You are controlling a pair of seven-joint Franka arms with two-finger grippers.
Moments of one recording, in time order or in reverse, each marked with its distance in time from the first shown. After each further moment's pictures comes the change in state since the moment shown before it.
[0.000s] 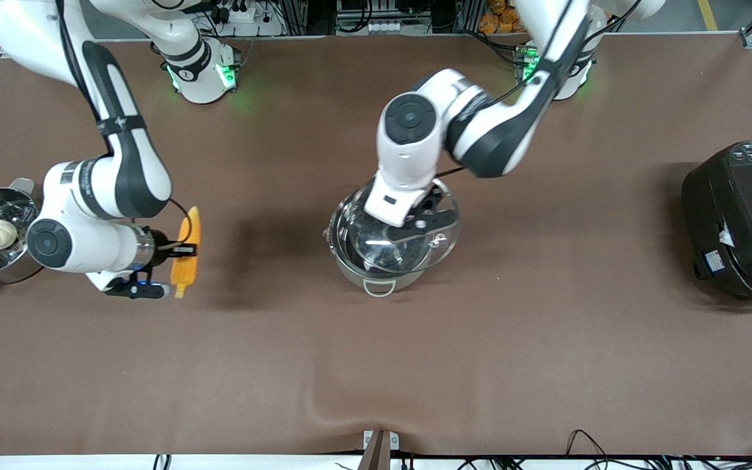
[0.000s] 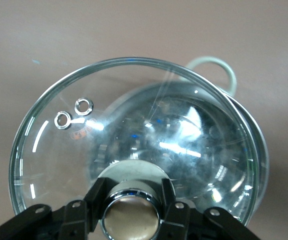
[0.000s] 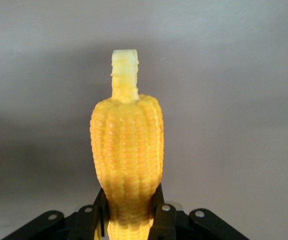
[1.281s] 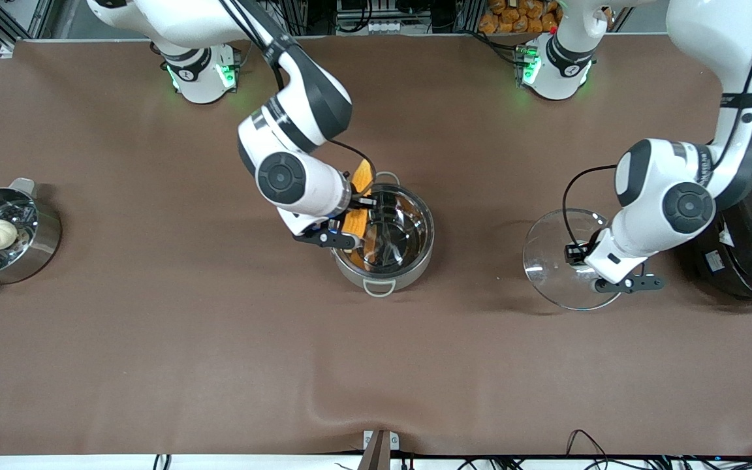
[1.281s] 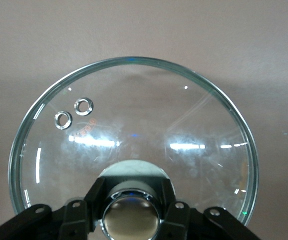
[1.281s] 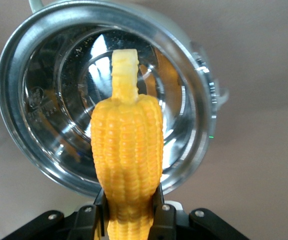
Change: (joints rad) left arm 0.582 -0.168 0.002 -0.581 0.007 0.380 0.788; right arm 0.461 0.178 0.045 0.317 0.238 0.017 0.565
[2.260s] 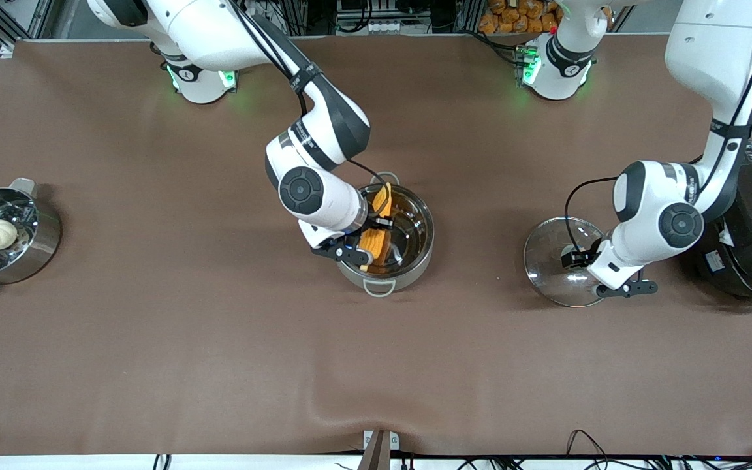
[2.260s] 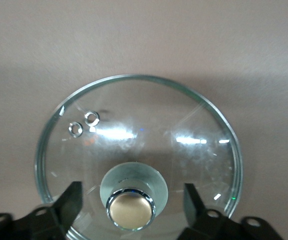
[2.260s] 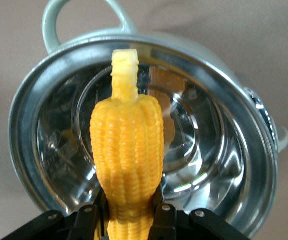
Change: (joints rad) left arm 0.070 0.071 -0.006 -0.015 0.000 0.077 0.039; right arm 0.027 0.087 -0.012 0.005 0.010 0.200 0.012
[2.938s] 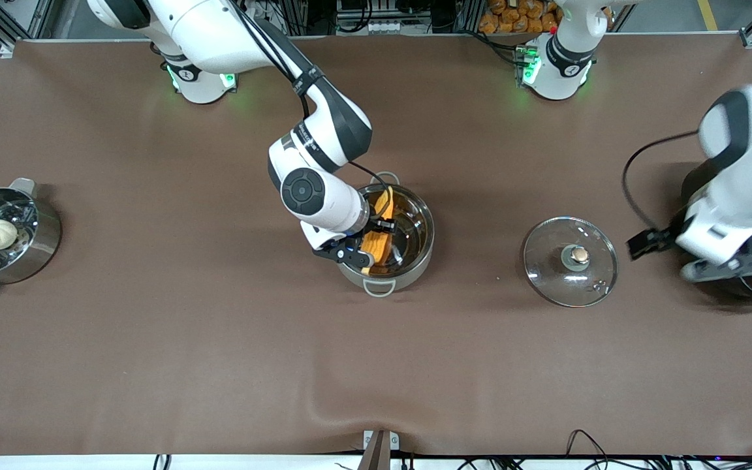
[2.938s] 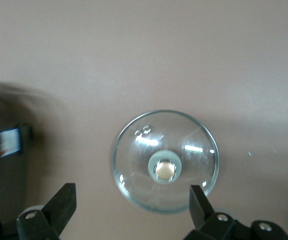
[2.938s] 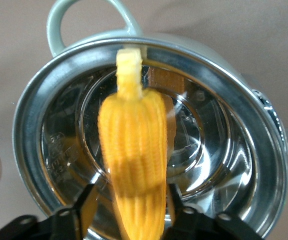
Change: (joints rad) left arm 0.057 -0.291 0.001 0.165 0.000 -0.336 0.030; right arm 0.004 0.004 0.003 0.011 0.001 0.007 0.014
